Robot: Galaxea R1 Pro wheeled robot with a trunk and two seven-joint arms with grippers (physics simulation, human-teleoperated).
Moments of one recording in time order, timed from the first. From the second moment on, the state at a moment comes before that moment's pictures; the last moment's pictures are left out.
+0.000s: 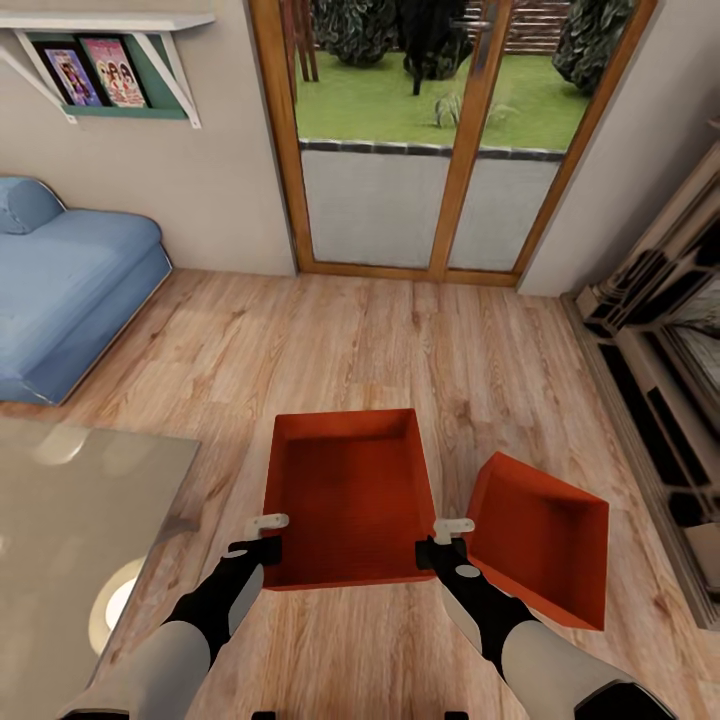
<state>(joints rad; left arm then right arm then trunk) -0.68 -0.08 0.01 -0.46 0.08 0.20 0.20 -0.72 0.08 0.35 -0.30 -0.26 -0.07 -0.13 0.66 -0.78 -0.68</state>
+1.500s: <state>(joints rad) -0.68 -0.08 0.01 -0.46 0.09 0.20 0.20 -0.72 0.08 0.35 -0.30 -0.26 -0.07 -0.13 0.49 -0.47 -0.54</state>
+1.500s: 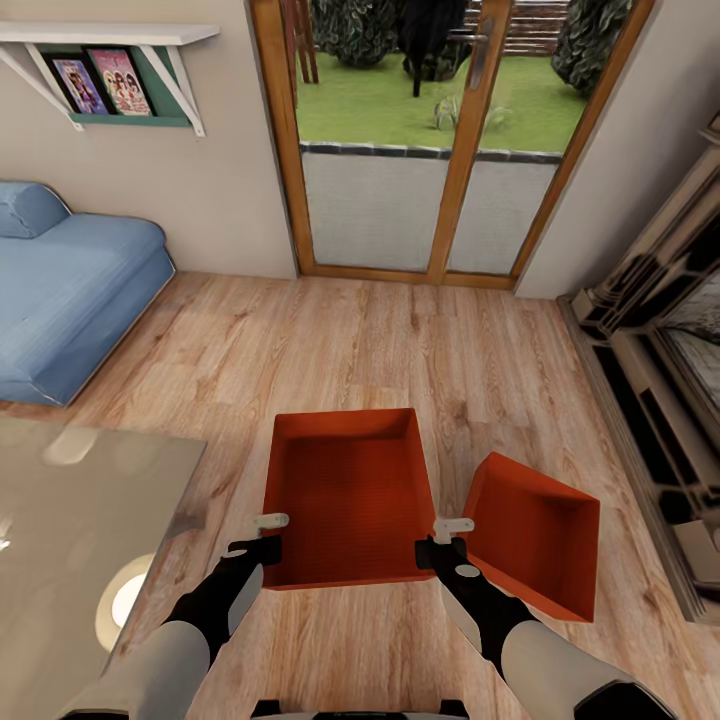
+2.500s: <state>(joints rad) -0.68 -0.08 0.01 -0.46 0.09 0.20 0.20 -0.72 0.08 0.35 -0.30 -0.26 -0.07 -0.13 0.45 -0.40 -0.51</state>
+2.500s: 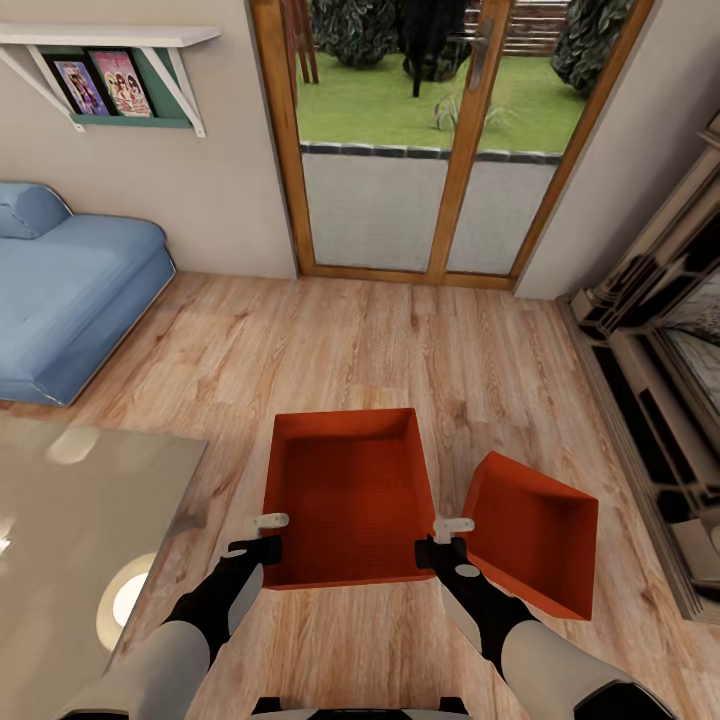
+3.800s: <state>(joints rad) -0.68 -0.08 0.00 -0.47 0.09 0.20 0.20 -0.72 0.08 0.34 -0.30 -0.25 -0.07 -0.13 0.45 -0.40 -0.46</state>
